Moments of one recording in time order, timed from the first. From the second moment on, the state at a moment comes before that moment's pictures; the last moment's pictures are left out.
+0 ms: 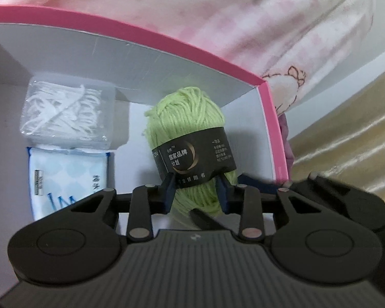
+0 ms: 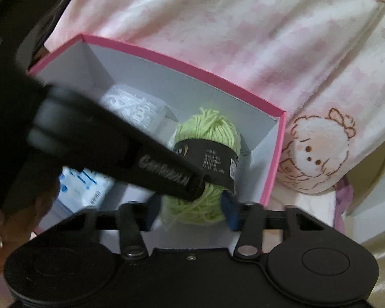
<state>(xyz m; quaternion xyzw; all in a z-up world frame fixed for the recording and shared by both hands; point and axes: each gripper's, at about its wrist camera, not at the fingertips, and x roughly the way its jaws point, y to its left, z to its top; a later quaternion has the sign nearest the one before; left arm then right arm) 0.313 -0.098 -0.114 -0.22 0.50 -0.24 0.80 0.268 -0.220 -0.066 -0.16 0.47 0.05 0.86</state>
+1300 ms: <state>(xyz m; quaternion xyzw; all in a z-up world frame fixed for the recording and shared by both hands) 0.306 -0.089 -0.077 -0.13 0.50 -0.20 0.83 0.238 -0.221 -0.058 -0.12 0.39 0.08 0.91</state>
